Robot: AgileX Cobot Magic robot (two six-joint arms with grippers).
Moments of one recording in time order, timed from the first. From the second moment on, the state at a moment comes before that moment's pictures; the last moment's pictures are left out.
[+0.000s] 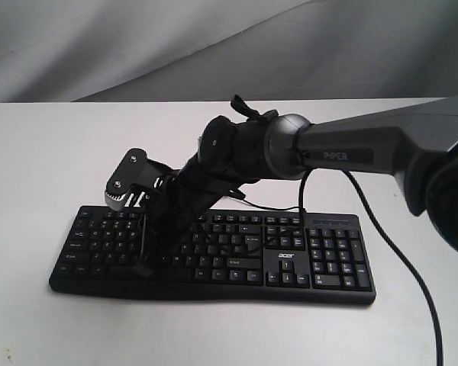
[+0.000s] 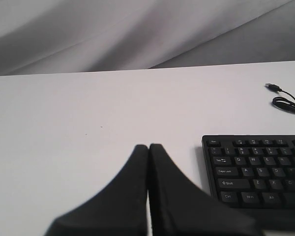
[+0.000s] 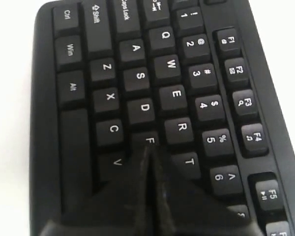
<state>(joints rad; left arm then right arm) 0.12 0.07 0.00 0.12 0.27 -0.07 0.74 2.25 -1.57 0.72 0.60 -1.14</state>
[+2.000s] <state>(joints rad) 0.12 0.07 0.00 0.12 0.27 -0.07 0.69 2.12 -1.53 0.52 0.68 -0.97</state>
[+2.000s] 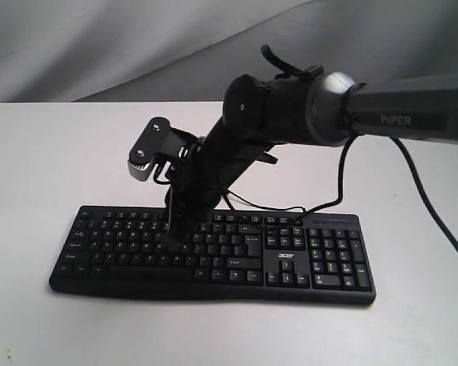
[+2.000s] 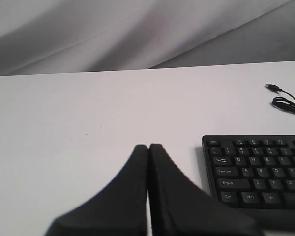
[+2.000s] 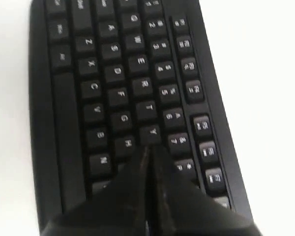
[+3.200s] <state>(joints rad) 0.12 0.07 0.00 0.12 0.27 -0.07 0.62 2.12 -1.36 0.69 0.55 -1.15</state>
